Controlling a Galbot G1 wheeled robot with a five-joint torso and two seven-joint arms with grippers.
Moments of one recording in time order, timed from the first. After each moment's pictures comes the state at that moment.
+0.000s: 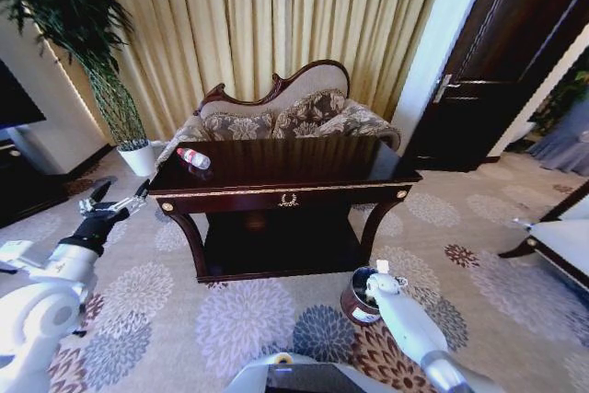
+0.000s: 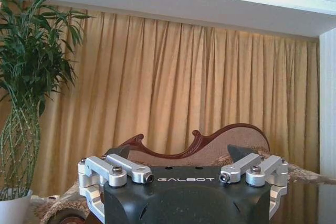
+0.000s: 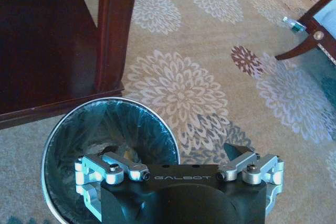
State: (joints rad) left arm 1.63 -0.94 -1.11 -2.26 -0.92 0.16 0.02; right arm -0.91 1.20 0.31 0.92 0.51 -0.50 0.58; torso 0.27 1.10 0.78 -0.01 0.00
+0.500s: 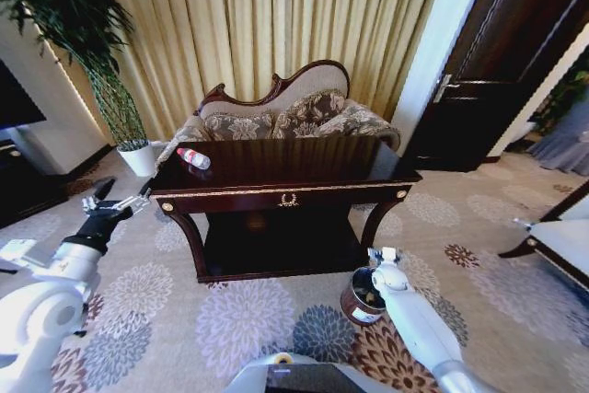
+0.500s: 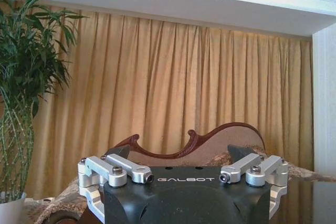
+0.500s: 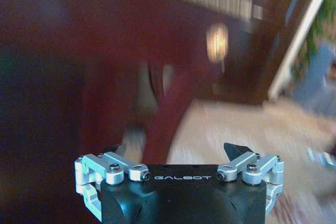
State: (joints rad) left arm 1.62 -0.94 -1.08 -2.27 -0.89 0.16 0.01; right arm -1.03 1.15 0.36 1.32 0.32 -0.11 0.44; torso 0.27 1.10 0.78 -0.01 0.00
